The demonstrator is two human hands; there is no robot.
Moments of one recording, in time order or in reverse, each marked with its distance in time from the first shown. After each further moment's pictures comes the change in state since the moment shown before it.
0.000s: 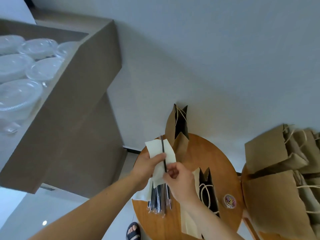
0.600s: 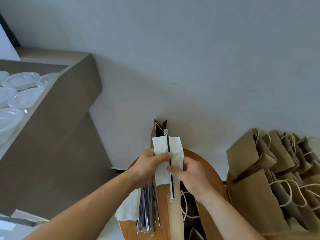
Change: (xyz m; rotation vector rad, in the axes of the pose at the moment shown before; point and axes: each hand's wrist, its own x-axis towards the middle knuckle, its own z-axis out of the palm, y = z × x) left_hand -0.040 0.070 0.062 0.063 -0.409 0.155; right_hand -0.001 -0.045 -0.111 0.264 -0.069 -0.017
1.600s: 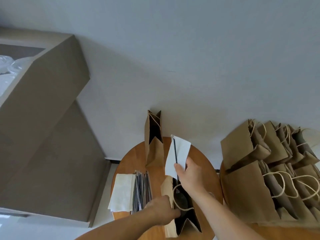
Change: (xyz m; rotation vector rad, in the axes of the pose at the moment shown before) left_hand 0.024 -0.158 0.050 0.960 -0.229 -0.522; right_hand 0.025 0.088 -0.020 -0.513 0.259 0.118
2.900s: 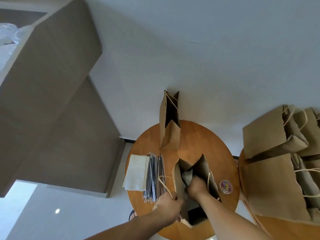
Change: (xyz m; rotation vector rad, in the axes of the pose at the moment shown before) left_hand -0.009 -0.036 0.031 -0.559 0.105 -0.068; right_hand -0.004 0.095 0.084 -0.453 -0.439 0.374
